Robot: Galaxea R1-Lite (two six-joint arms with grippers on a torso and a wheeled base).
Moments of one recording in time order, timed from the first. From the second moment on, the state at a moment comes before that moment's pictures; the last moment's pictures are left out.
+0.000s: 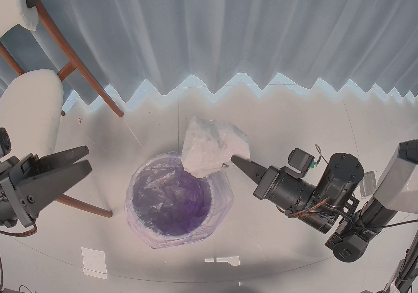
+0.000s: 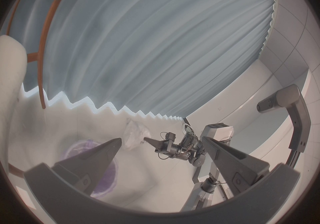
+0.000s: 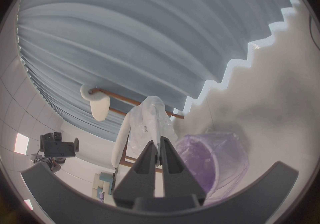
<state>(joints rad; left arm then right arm) -0.33 0.99 -0.46 -0.61 -0.60 -0.43 0.56 2.01 -0.54 -1.55 0.12 0.69</state>
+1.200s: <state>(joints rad) -0.35 0.93 -0.47 -0.61 -0.60 -0.40 0.62 2.22 -0.39 -1.55 0.10 0.51</state>
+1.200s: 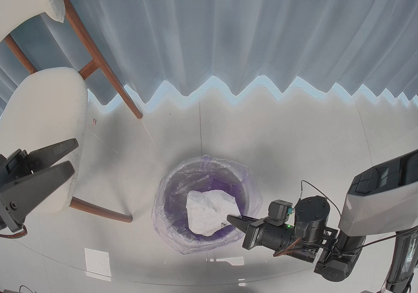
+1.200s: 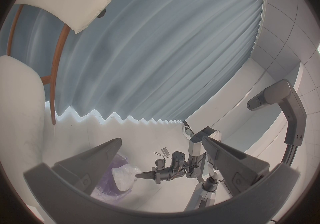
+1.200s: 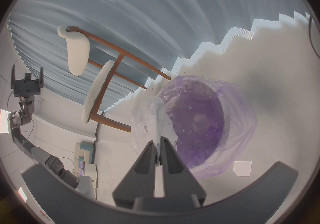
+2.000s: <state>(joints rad) -0.37 0.94 -0.46 -0.61 -0.60 -0.39 0.61 2.25 -0.43 -1.55 0.07 0.52</state>
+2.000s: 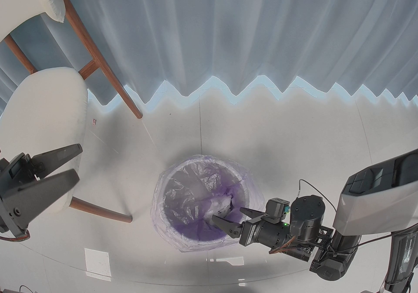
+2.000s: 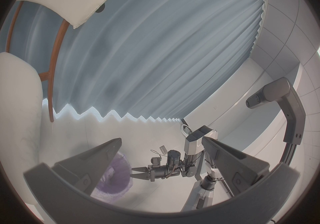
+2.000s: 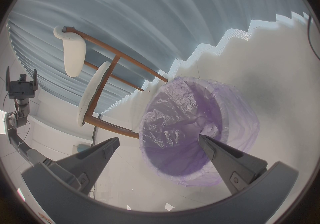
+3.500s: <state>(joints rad) -0.09 0.24 -0.17 -0.34 -0.55 -0.18 0.18 0.53 -0.23 -0.39 0.13 0.18</state>
